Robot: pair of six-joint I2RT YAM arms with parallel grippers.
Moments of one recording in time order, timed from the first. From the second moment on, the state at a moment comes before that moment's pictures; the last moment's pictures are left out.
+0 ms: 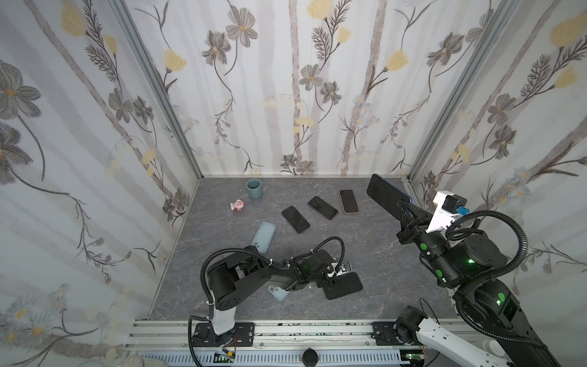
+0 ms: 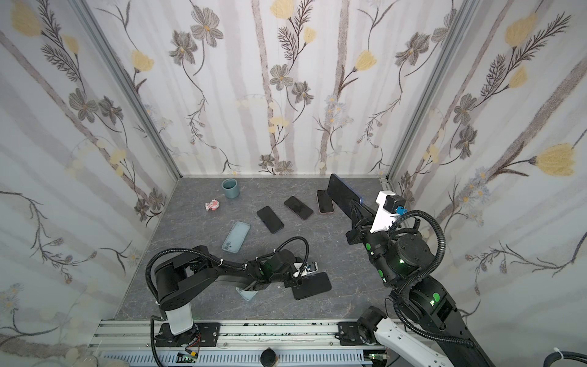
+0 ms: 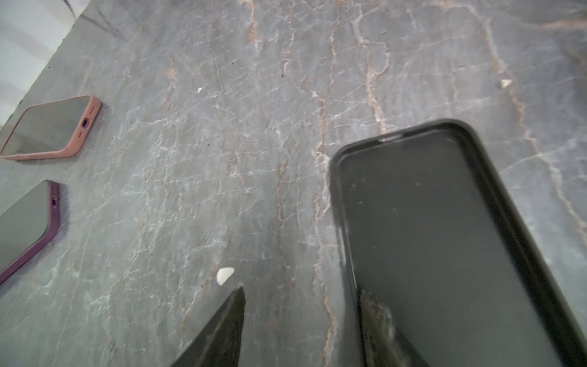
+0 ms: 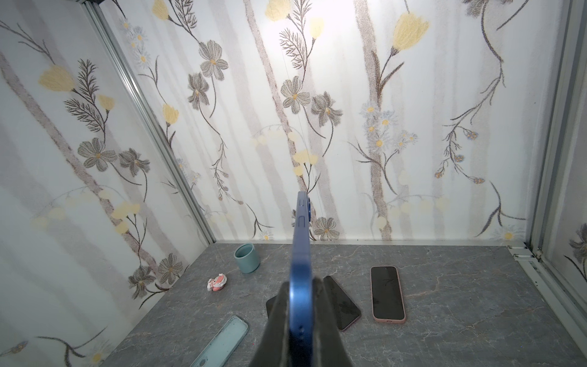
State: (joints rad) left arm -1.07 1.86 0.80 0.37 0.02 0.43; right arm 0.72 0.62 1.07 -0.37 0.38 0.25
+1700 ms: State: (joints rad) left arm -0.90 1.46 0.79 0.33 0.01 0.20; right arm 0.72 0.77 1.06 -0.36 0.27 0.33
